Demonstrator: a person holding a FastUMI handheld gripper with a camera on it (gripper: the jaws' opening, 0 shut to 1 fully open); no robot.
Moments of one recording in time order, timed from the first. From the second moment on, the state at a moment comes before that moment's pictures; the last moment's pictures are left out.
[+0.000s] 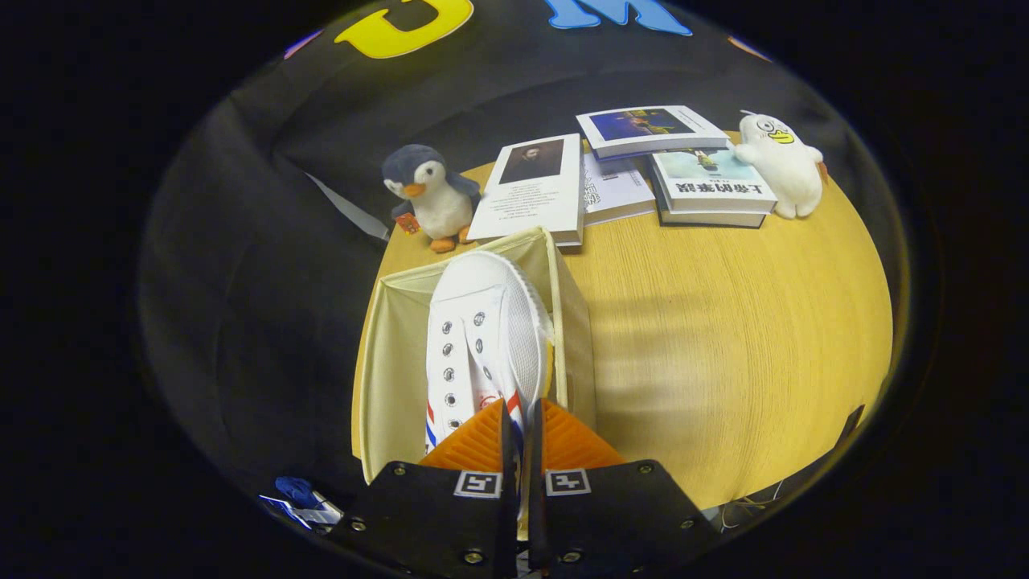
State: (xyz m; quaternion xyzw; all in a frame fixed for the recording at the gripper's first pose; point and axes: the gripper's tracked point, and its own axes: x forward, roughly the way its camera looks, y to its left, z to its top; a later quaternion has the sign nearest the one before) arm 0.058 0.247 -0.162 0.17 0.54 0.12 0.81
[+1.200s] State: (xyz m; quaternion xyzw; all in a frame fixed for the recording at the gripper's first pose) arm 0.060 0.114 -0.043 0.10 0.35 0.13 0.92
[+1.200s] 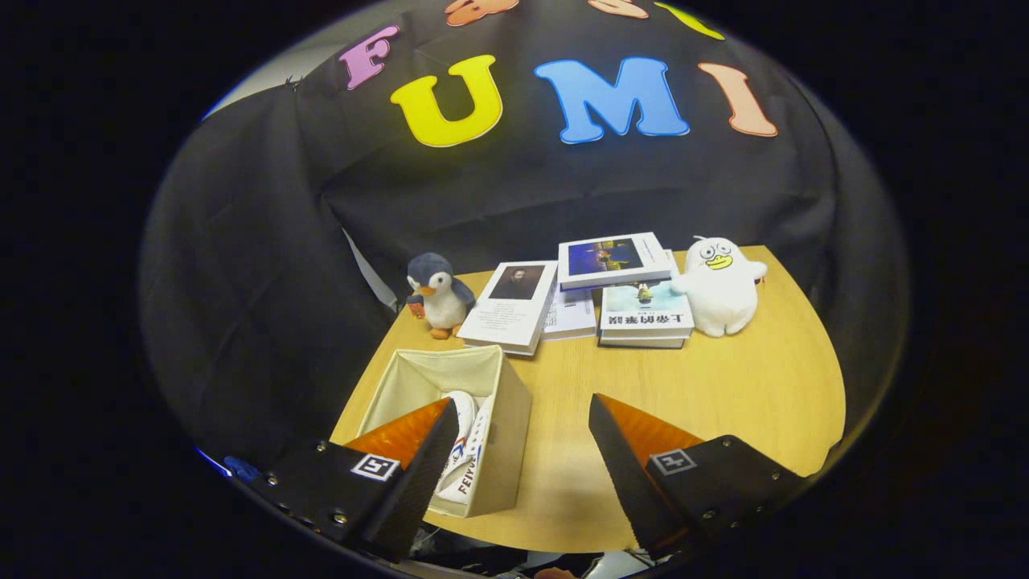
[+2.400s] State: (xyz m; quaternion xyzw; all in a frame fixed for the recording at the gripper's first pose) arm 0.024 -0.034 0.047 0.03 0.10 0.03 0.99
